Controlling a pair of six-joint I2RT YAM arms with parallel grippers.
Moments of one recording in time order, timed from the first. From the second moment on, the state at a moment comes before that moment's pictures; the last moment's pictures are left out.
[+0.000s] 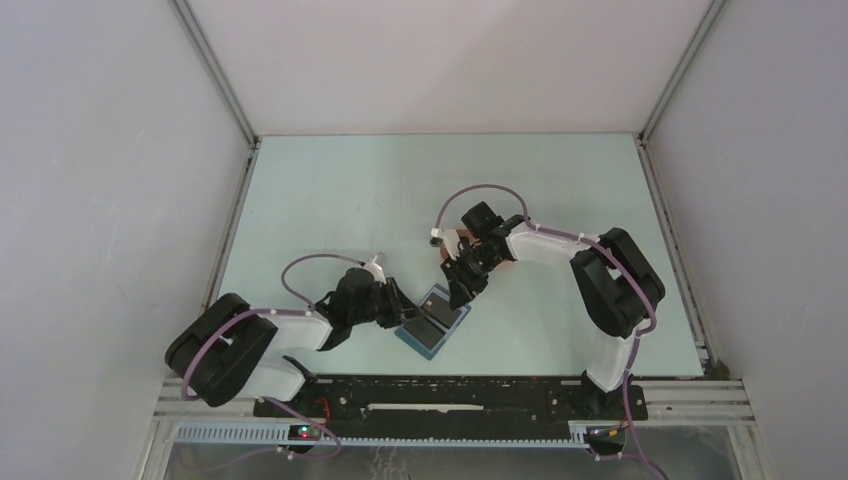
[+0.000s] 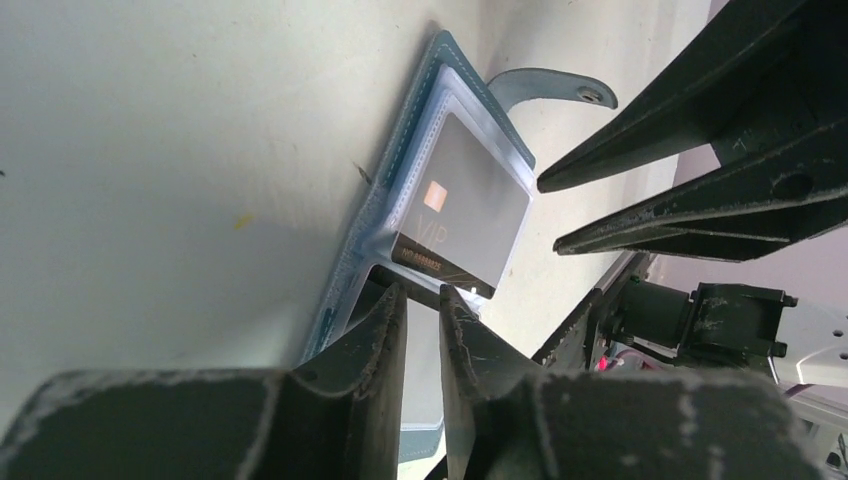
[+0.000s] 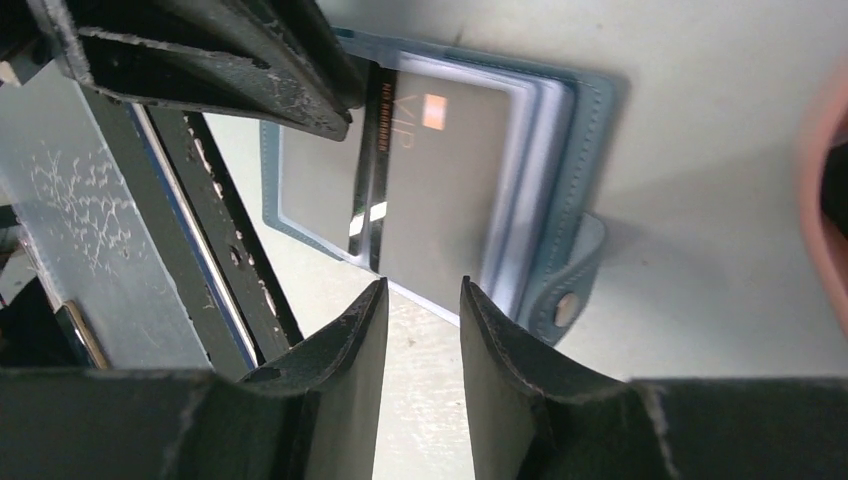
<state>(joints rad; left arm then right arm) -0.63 1.34 0.23 0.51 0.32 -0.99 0.64 1.82 1.14 -0.56 -0.72 -0.18</state>
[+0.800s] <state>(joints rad) -0.63 1.49 0.32 0.56 0.34 -0.98 0.59 1.89 1.17 -0.58 -0.74 -0.14</state>
